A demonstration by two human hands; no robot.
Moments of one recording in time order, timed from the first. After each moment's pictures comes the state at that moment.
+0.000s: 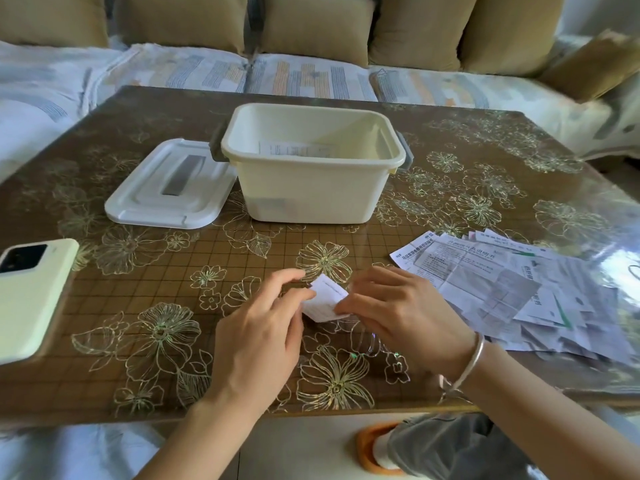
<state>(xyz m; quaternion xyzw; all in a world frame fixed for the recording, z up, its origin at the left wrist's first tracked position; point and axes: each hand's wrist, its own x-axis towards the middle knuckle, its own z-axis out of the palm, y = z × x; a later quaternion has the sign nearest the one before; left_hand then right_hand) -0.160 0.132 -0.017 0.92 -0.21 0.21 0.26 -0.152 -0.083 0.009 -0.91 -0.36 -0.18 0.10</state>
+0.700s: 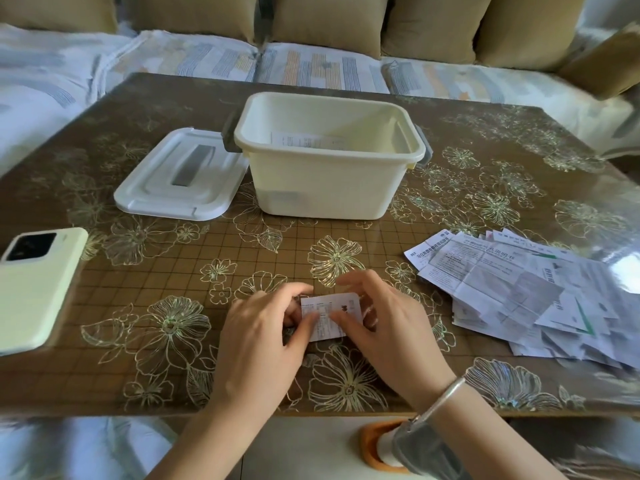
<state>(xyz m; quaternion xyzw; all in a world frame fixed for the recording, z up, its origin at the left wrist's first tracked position) -0.165 0.137 -0.020 0.91 -0.15 0.18 0.33 -0.170 -0.035 -0.006 -0.94 -0.11 -0.15 0.29</state>
